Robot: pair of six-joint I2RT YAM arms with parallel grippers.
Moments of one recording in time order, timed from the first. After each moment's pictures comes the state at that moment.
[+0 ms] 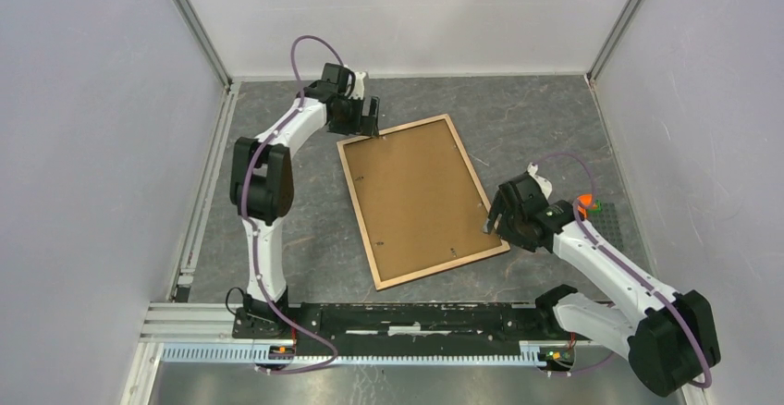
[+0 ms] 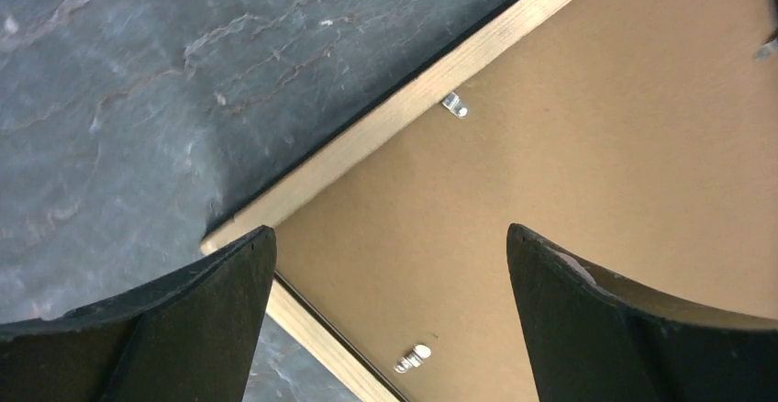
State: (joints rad) left arm -0.28 2.14 1.77 -0.59 0.23 -0.07; right arm 0.46 1.02 0.64 -0.73 0.20 0.82
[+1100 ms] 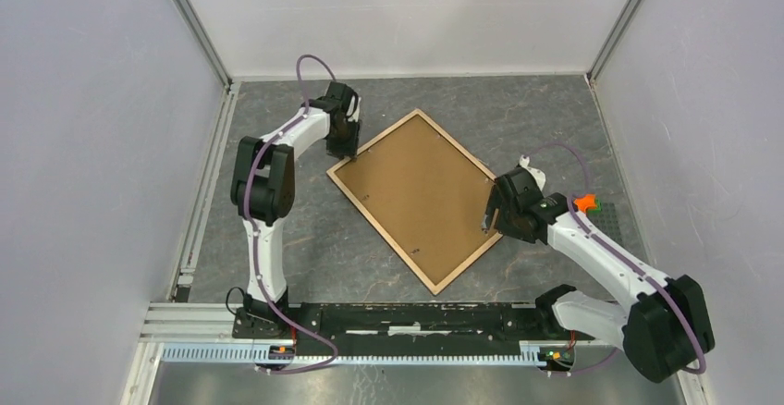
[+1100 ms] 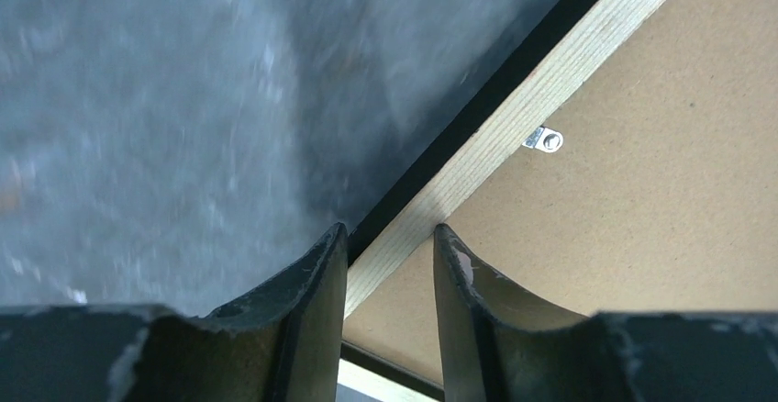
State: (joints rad) left arm -0.29 2.17 1.70 -0.69 0.03 -0.09; right arm 0.46 1.08 0.67 -0.71 0.23 0.73
